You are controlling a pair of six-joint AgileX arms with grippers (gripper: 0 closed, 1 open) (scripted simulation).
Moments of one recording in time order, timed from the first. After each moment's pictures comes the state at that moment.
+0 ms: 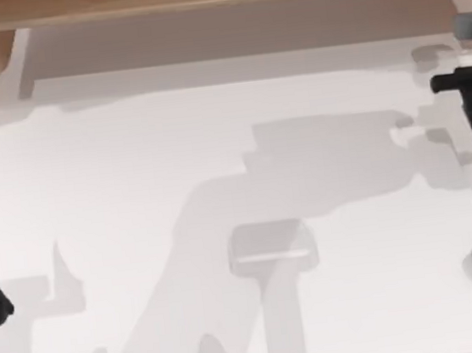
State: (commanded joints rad) left arm 0.00 0.00 0.00 0.00 0.00 0.00; right arm 0.06 2.08 1.58 -0.98 -0.03 0.08
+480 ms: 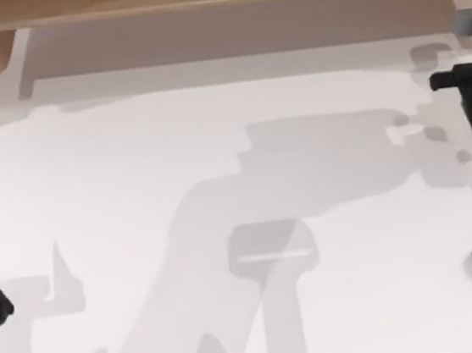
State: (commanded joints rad) left arm 0.00 0.00 0.00 0.00 0.00 0.00; right arm 0.07 2.08 1.59 -0.98 -0.02 0.07
